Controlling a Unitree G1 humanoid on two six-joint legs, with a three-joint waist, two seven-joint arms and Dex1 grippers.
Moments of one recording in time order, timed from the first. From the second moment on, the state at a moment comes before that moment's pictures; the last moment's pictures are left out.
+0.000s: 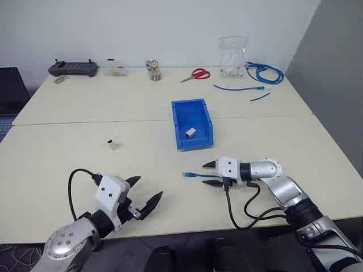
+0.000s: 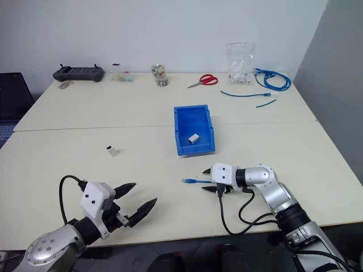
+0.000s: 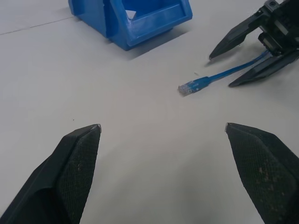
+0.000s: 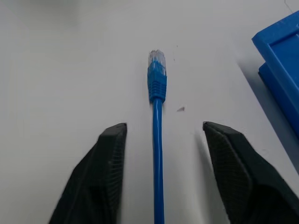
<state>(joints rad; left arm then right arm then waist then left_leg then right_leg) 0.32 0.54 0.21 -0.71 -0.43 0.57 -0.59 -0.45 -0.49 0.37 0.16 -0.06 -0.07 1.01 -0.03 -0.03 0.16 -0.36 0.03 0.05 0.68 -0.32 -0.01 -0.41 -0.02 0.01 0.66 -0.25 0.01</state>
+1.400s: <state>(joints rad) -0.78 0.43 -0.31 0.84 -0.09 -0.25 -1.56 0.25 -0.67 -0.21 -0.90 0.67 0.85 0.63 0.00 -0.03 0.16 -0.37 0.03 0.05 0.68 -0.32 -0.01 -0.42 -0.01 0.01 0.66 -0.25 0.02</state>
